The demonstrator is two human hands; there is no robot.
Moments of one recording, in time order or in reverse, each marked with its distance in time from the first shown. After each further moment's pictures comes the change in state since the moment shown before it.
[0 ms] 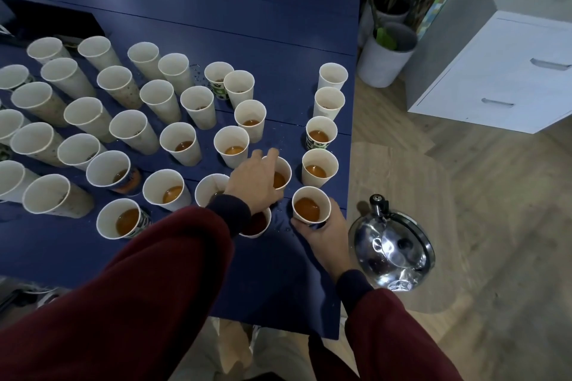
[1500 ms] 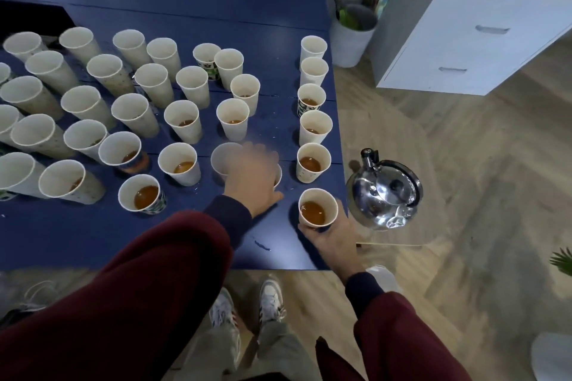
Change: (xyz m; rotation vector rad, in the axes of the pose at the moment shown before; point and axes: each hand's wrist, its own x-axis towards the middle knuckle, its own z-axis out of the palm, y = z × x) left_hand -0.091 -0.017 -0.002 0.354 0.043 0.239; right_hand -0.118 -0.013 0.005 -0.110 0.083 0.055
